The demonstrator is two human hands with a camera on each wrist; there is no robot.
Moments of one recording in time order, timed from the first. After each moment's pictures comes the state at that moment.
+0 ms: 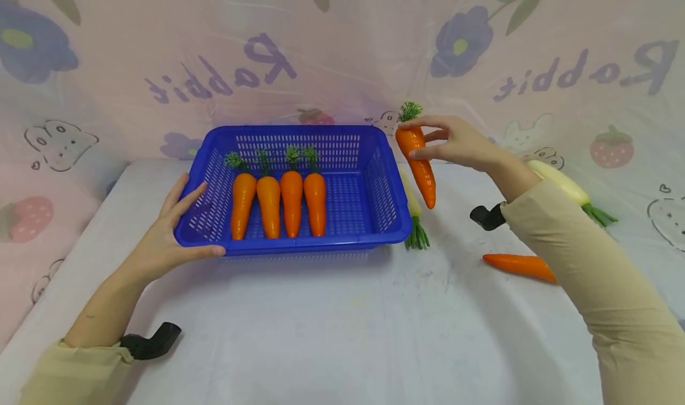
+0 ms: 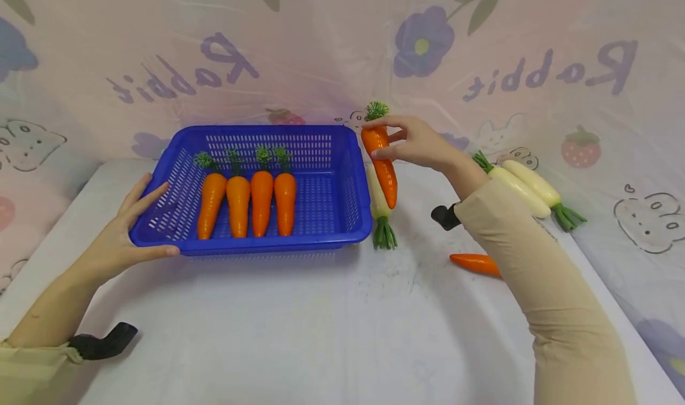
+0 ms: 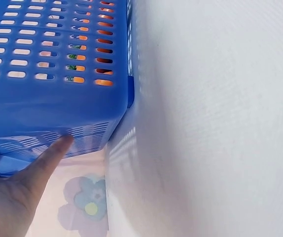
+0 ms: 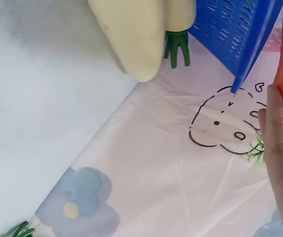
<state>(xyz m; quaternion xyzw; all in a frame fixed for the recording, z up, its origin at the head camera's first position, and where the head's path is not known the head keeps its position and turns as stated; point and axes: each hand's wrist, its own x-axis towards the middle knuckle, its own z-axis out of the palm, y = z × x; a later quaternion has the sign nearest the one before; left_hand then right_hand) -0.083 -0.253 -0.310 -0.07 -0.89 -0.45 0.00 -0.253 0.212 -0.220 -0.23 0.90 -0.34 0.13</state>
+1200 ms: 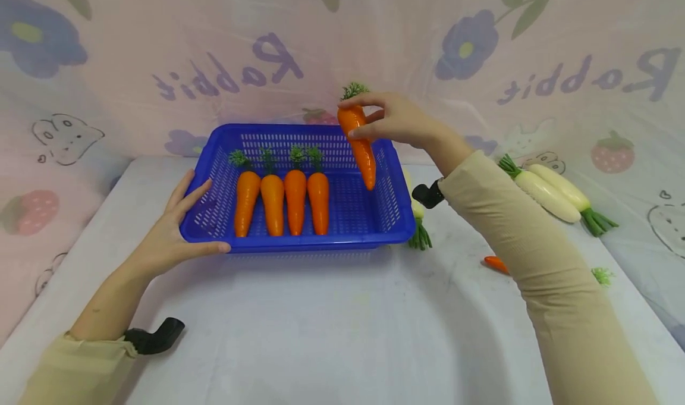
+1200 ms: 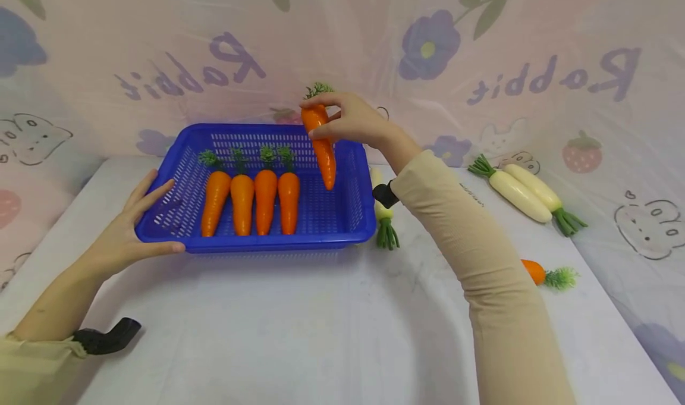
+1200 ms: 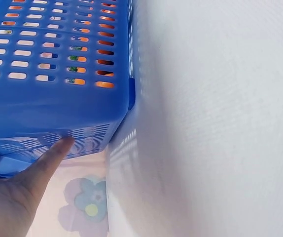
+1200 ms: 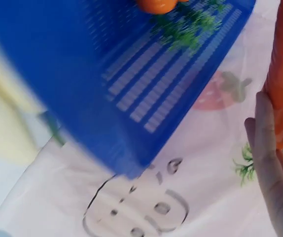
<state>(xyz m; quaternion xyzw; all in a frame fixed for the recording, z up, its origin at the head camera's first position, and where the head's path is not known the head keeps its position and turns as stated) -0.081 -0.251 -0.308 -0.07 -0.89 -0.46 0.00 -0.266 0.109 -0.191 -0.29 0.87 -0.37 0.16</state>
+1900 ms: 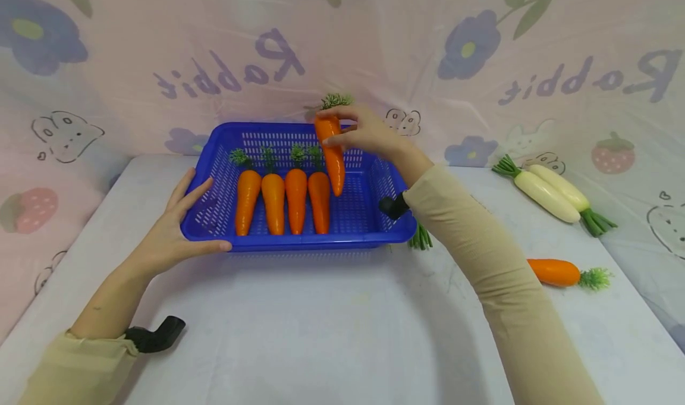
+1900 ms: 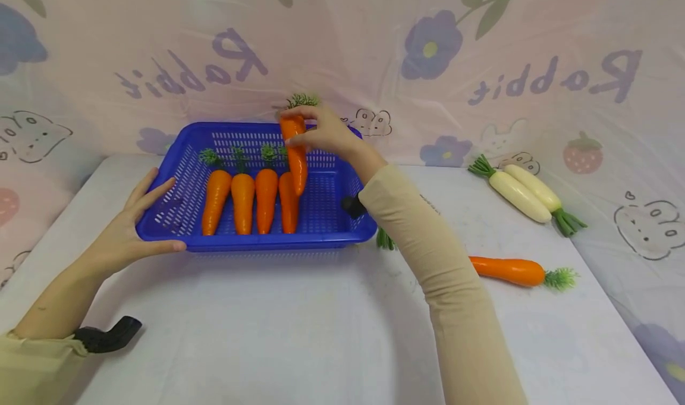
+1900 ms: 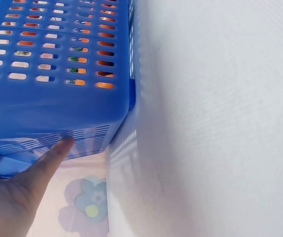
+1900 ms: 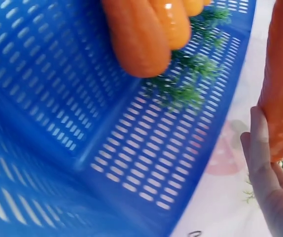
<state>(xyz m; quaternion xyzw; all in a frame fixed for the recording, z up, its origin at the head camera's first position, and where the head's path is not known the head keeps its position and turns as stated) -0.084 -0.248 -0.308 -0.07 -0.88 -0.46 0.00 -0.269 0.072 -0.225 -0.30 0.82 -0.47 0.16</state>
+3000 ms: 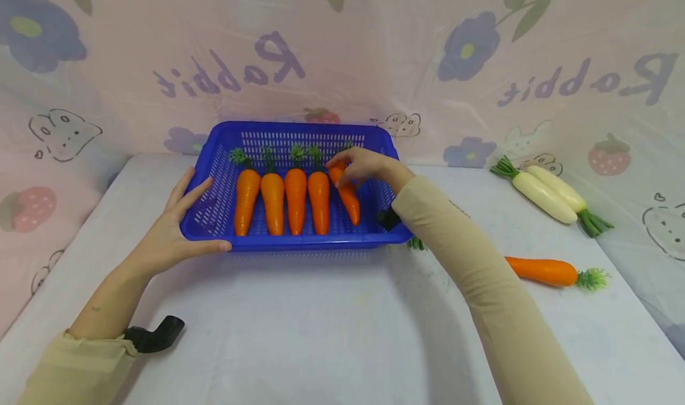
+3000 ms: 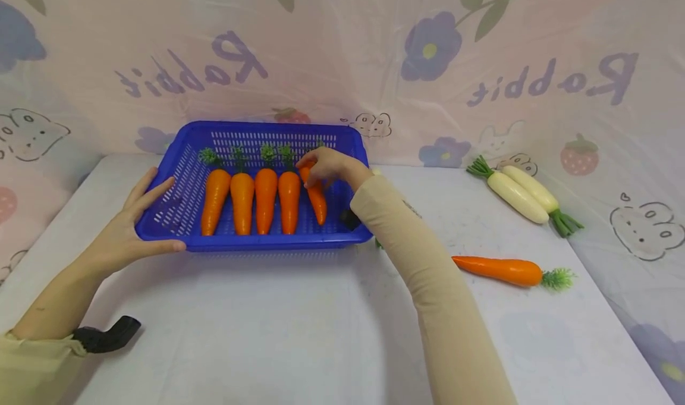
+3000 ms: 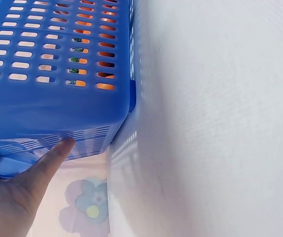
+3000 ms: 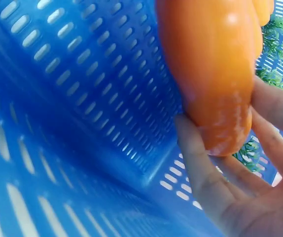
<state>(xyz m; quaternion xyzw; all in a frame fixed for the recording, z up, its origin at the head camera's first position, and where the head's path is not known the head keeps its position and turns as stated) -0.083 -0.247 -0.307 -0.07 -0.88 -0.46 0.00 -0.276 0.073 -0.271 -0.21 0.86 -0.32 0.33</state>
